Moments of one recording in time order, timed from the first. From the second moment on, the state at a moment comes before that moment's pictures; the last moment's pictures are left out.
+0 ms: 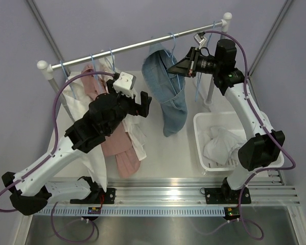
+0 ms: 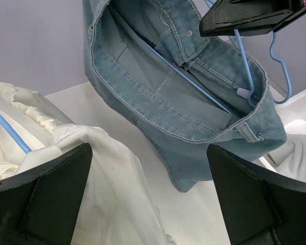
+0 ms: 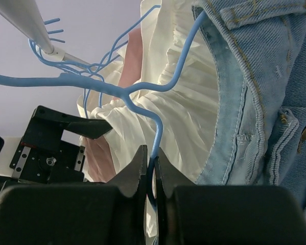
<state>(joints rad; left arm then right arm) -0.89 1.10 1.32 -0.35 -0.42 -0.09 0.25 1.67 1.74 -0.17 -0.98 0.83</state>
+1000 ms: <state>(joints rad) -0.86 1.00 1.32 -0.40 -0.43 -0.12 0.25 2.06 2.23 -0.14 -0.93 0.78</state>
